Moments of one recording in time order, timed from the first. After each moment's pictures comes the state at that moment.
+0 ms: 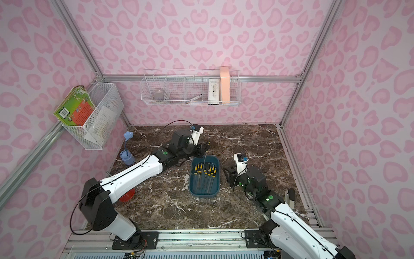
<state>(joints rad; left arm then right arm) -0.68 1.54 1.26 -0.15 0.21 -0.42 0.61 0.75 0.46 0.04 -0.13 0.32</state>
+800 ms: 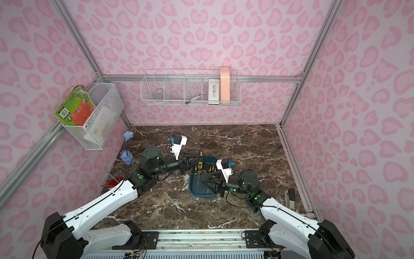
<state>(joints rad) -0.65 1.17 0.88 0.21 0.56 -0.49 0.73 1.01 0.40 0.65 -0.67 0.44</state>
